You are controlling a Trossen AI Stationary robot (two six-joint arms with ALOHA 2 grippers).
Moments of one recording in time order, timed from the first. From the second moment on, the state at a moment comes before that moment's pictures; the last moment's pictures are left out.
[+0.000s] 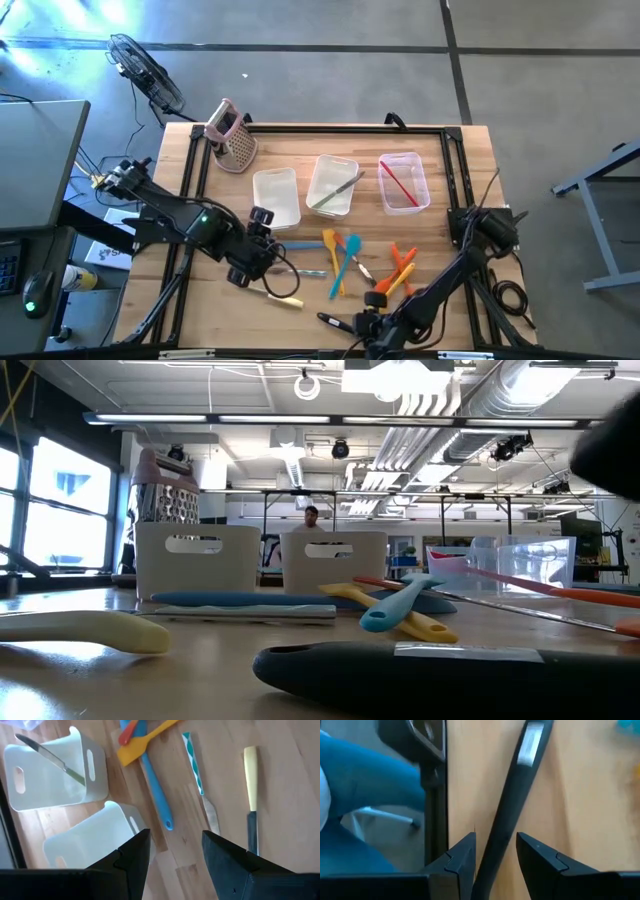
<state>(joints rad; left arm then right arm) -0.53 1.51 1.57 -1.27 -0.32 -0.11 0.81 2.05 1.34 -0.32 0.25 0.87</state>
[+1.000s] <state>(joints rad) -0.61 1.51 1.22 -0.53 -0.16 -0.39 0.73 2.05 1.20 -0.31 0.03 1.05</state>
